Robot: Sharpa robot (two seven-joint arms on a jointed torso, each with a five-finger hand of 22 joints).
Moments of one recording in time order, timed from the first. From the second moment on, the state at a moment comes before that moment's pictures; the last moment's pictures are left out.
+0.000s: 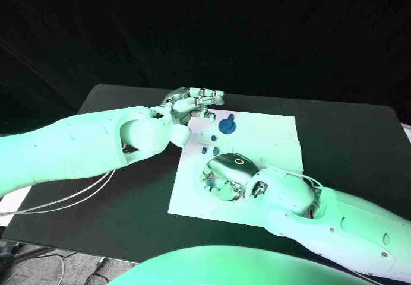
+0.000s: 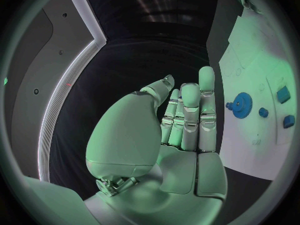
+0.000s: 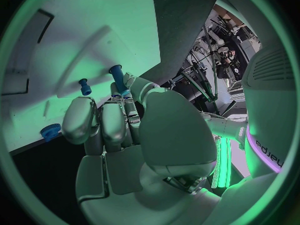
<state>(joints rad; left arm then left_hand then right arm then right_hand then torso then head) 1.20 -0.84 -0.03 1.55 0.06 -0.24 0.29 1.41 -0.13 0.41 0.01 0.07 0.98 0.20 0.10 0.07 1.06 0.12 0.25 0.08 1.25 0.03 1.09 0.59 0.17 1.25 0.12 0.44 1.01 0.86 -0.61 0.09 1.77 -1.84 -0.15 -0.26 1.41 -0.13 0.49 0.00 0.08 1.10 0.14 0.06 0.06 1.18 0.09 0.09 0.07 1.46 -0.02 1.22 1.07 0.11 1.38 0.08 1.25 1.05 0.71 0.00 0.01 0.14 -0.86</state>
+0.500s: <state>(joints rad) 1.20 -0.84 -0.03 1.55 0.06 -0.24 0.28 1.41 -0.13 0.41 0.01 0.07 0.98 0.20 0.11 0.07 1.06 0.12 0.25 0.08 1.25 0.03 1.09 0.59 0.17 1.25 0.12 0.44 1.01 0.85 -0.64 0.09 1.78 -1.84 -0.19 -0.27 1.35 -0.17 0.27 0.04 0.10 1.02 0.13 0.06 0.07 0.94 0.12 0.08 0.06 1.47 0.01 1.20 1.02 0.11 1.35 0.11 1.18 0.95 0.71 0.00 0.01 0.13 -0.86</state>
